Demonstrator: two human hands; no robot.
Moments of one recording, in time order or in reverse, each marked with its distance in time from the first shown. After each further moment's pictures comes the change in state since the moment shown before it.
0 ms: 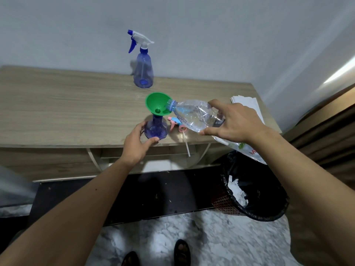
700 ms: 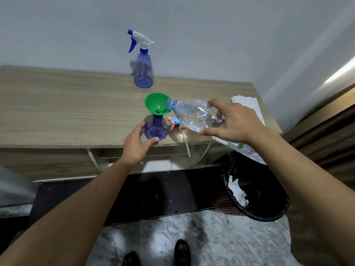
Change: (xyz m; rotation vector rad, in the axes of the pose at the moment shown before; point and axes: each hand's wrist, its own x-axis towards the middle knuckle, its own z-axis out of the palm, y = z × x) left_hand -0.001 -0.001 -0.001 -0.015 -0.019 -0.005; right_hand 0.001 0.000 0.001 0.020 0.022 -0.006
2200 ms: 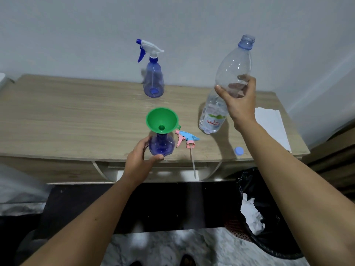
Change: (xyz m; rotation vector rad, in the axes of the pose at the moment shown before) left_hand -0.006 0.003 0.004 0.005 0.046 -0.047; right_hand 0.134 0.039 0.046 1.103 0.551 0.265
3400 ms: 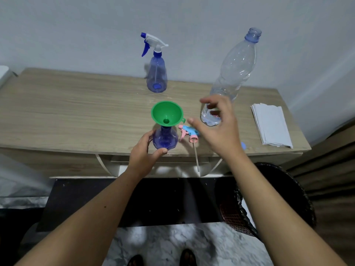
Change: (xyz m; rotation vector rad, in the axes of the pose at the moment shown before) left_hand 0.000 0.001 0.000 0.042 0.006 0.027; right_hand -0.111 -0.016 0.021 -0.150 -0.225 -0.382
